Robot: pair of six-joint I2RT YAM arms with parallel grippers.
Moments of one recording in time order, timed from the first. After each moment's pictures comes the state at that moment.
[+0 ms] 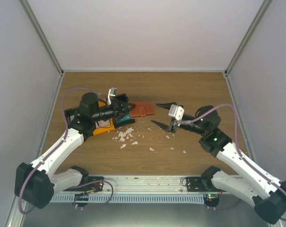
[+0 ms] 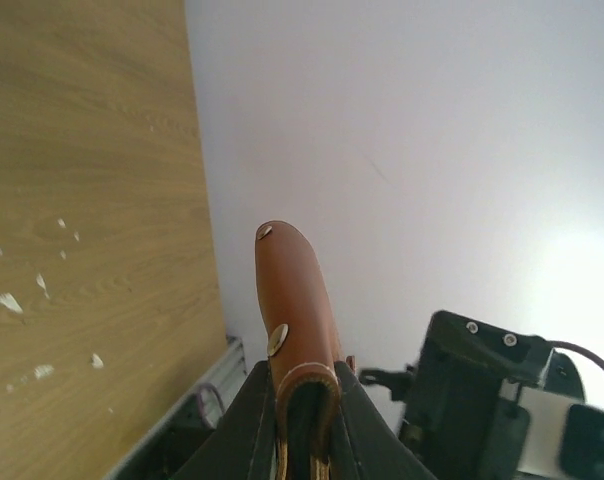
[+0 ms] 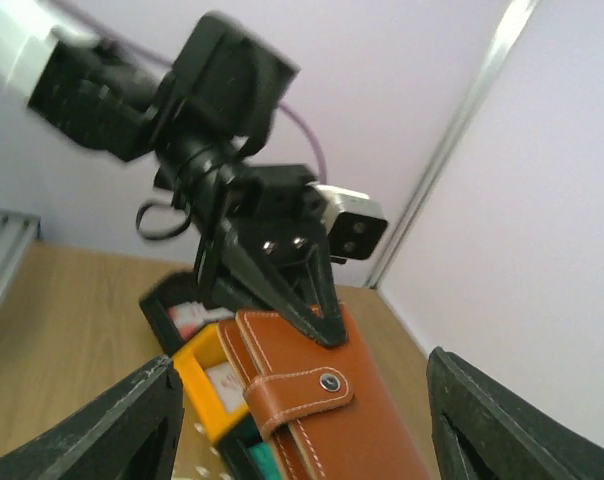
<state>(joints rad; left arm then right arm) -0.38 1.11 0.80 0.12 0.81 -1.28 0.64 0.90 0.75 0.16 -0.62 -0.48</state>
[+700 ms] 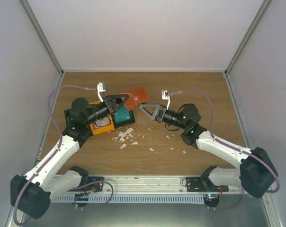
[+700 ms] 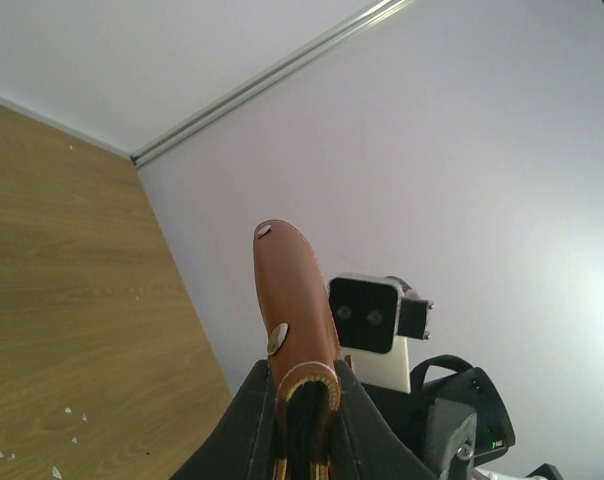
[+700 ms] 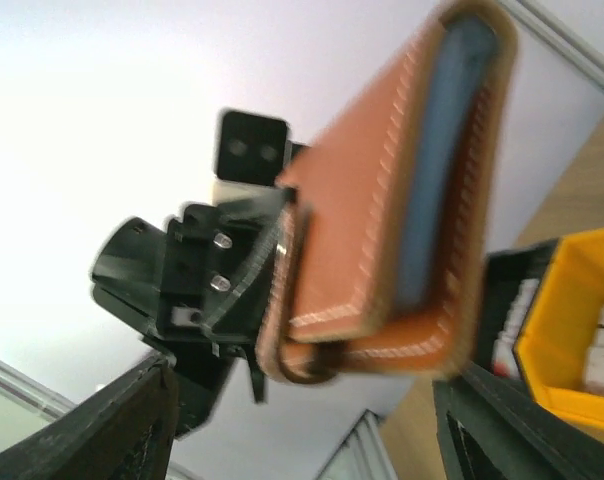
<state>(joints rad) -0.38 0.99 0.77 0.30 0.58 -1.08 0.70 1.22 0.69 0.69 -0.54 1.03</state>
